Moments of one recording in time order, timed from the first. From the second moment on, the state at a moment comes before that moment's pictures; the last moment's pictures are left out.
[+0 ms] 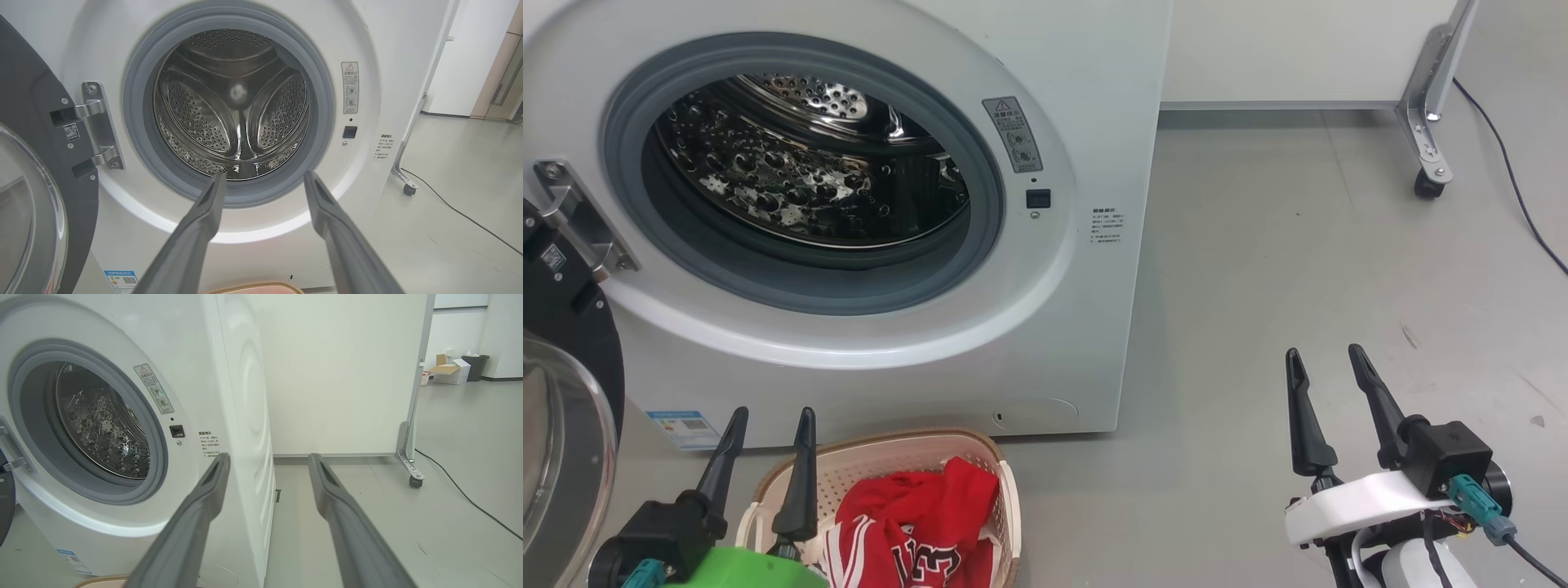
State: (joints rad) left arm 0.06 0.11 -0.12 0.10 -0.40 -0.13 -0.25; right arm 0.01 -0.06 0.19 0.11 0.31 0.03 -0.25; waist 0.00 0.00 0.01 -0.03
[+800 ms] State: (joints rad) left arm 0.07 0.11 -0.14 0.07 -0.38 -0.13 -0.25; right arm 0.01 -0.06 0.18 0.11 0.30 0.03 -0.25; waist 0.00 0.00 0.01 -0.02
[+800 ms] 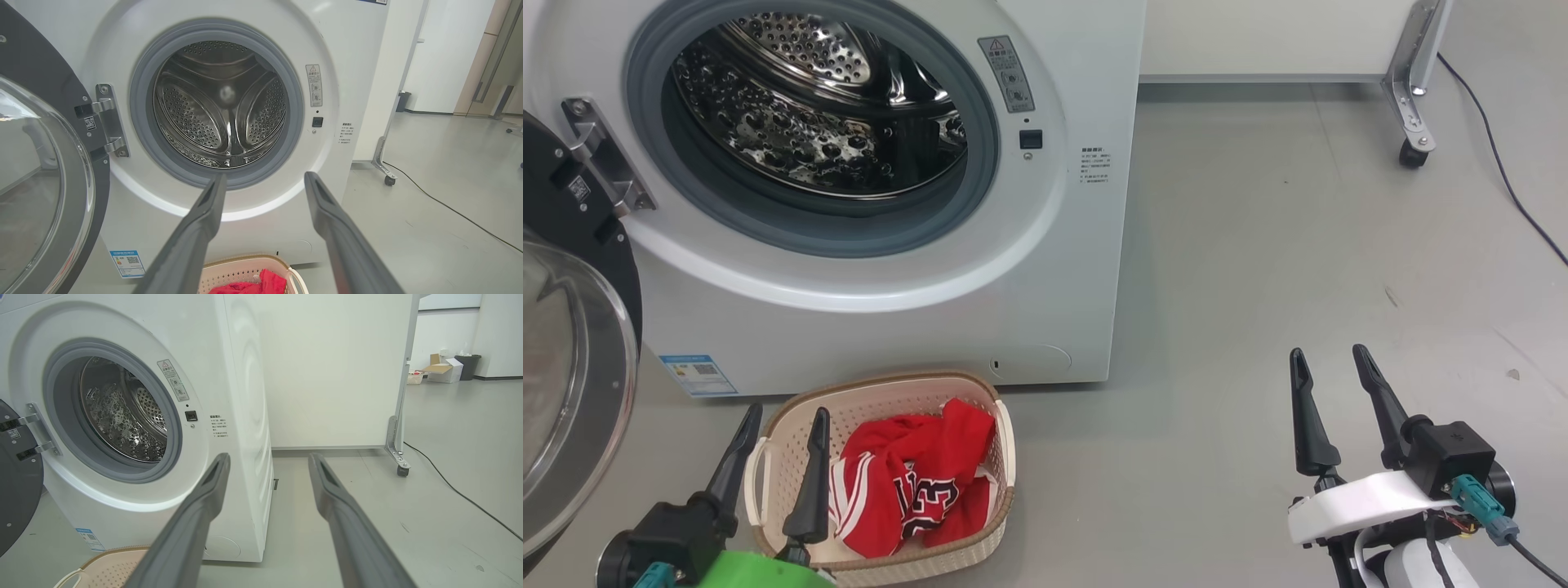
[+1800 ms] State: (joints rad) left arm 0.07 0.10 -0.13 0.06 -0.38 -0.13 -0.25; right arm 0.01 -0.06 0.19 0.11 0.29 0.04 -0.25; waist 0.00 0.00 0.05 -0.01
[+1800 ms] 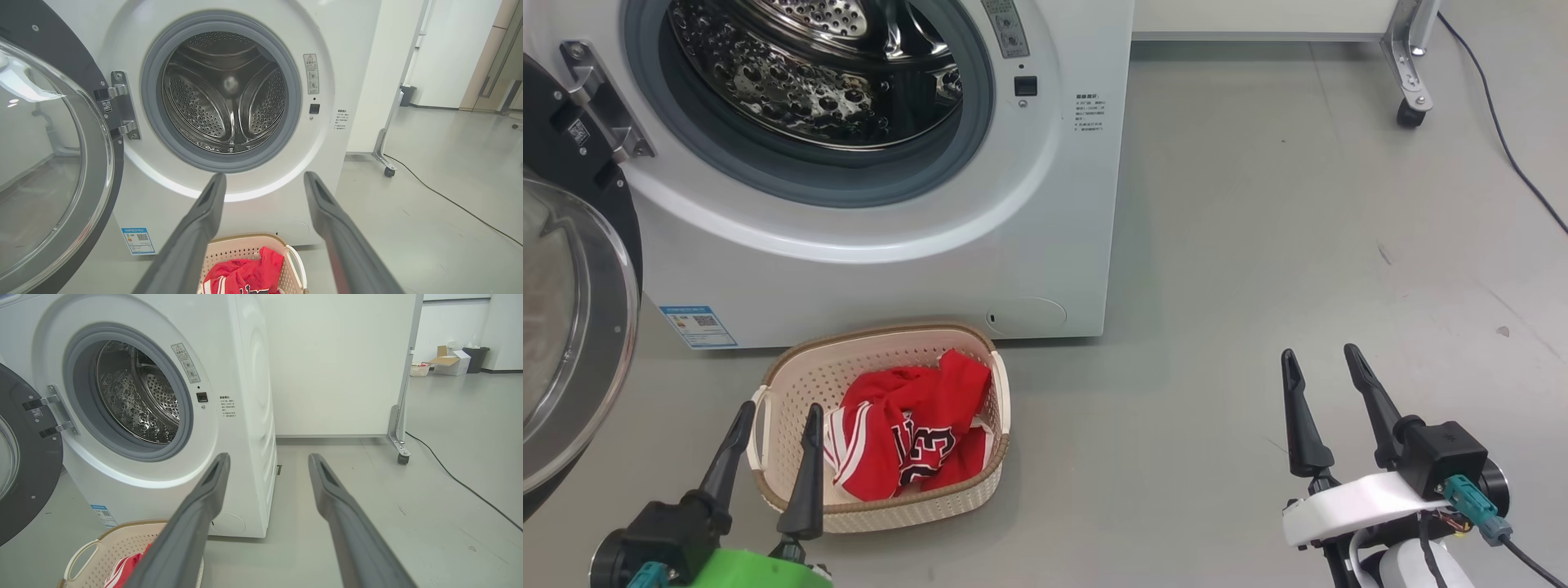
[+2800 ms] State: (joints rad) left arm 0.06 0.10 -0.11 0.05 -0.37 -0.13 -0.25; right arm 0.01 -0.05 0.19 0.11 0.29 0.04 -0.25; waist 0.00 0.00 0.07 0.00
